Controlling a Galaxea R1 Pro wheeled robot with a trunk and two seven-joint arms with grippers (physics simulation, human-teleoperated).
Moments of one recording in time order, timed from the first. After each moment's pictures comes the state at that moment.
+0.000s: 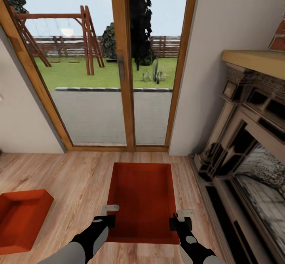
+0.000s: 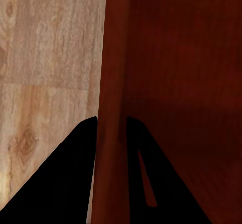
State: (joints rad) left arm -0.62 -0.11 -0.12 -0.26 0.16 0.10 0.22; right arm -0.57 0.13 -0.18 -0.15 0.26 -0.34 -0.14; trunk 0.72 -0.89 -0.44
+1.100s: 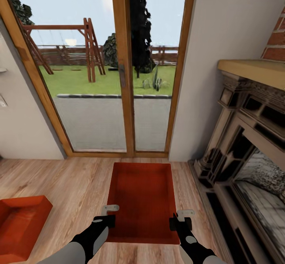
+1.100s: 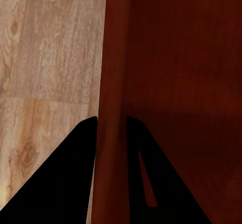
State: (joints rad) left arm -0.62 -0.11 -0.12 -0.26 0.16 0.10 0.22; right arm -0.57 0.13 -0.18 -0.15 0.26 -0.34 -0.14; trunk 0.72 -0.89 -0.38
